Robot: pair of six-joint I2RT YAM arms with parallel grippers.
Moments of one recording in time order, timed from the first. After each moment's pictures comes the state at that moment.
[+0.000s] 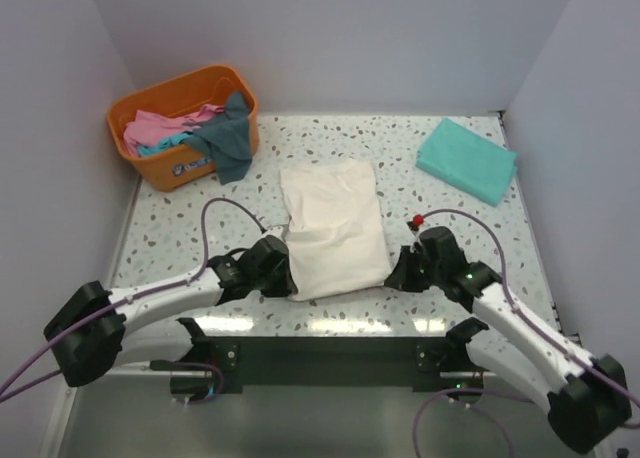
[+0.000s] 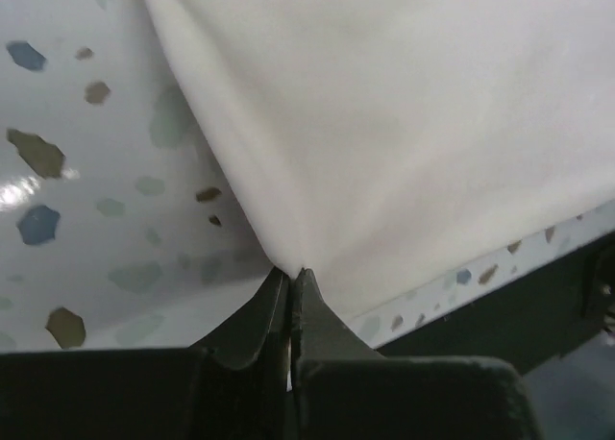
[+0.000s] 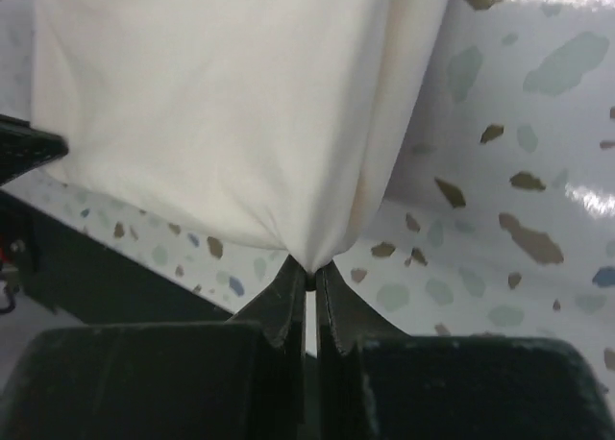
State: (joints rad) left arm -0.86 1.20 0.54 -0.29 -0.04 -0.86; right arm 0.50 0.89 0.47 -0.48 -0.20 0.58
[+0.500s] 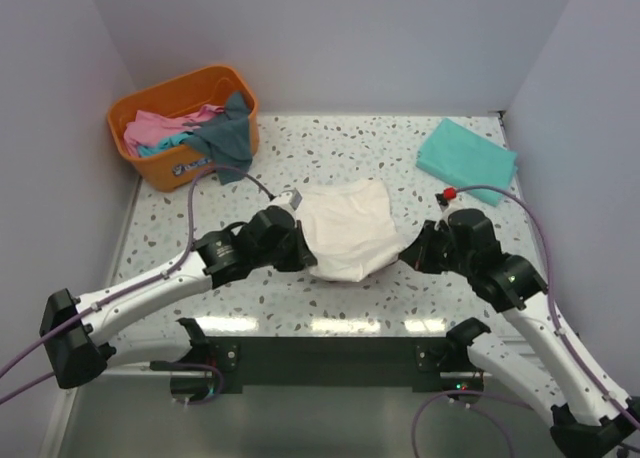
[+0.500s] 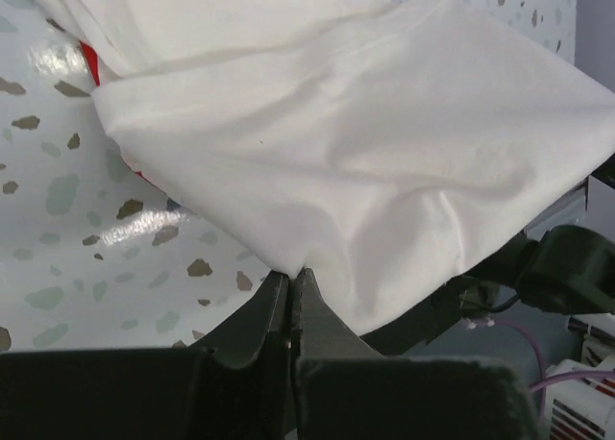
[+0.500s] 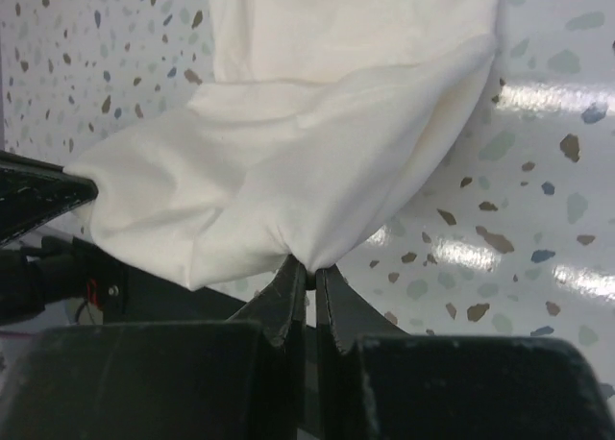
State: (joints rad) left arm -0.94 1.11 0.89 -0.53 -0.06 -0.89; right arm 0.51 0.69 0.82 -0.83 -0.10 0.62
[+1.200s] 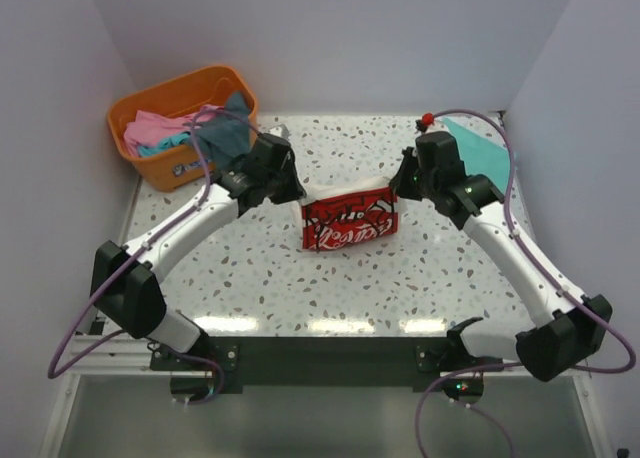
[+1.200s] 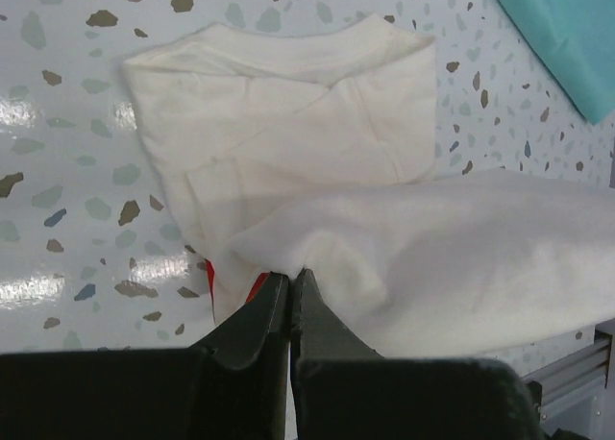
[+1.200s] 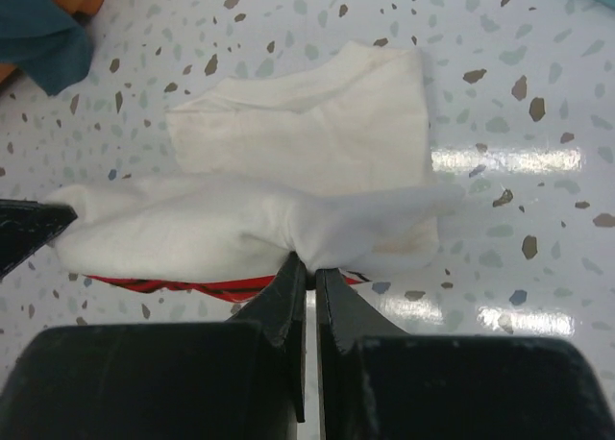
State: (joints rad) left arm -0.60 1.49 1.29 -0.54 -0.06 -0.73; right arm 0.47 1.23 1.25 -0.67 0.16 0.52
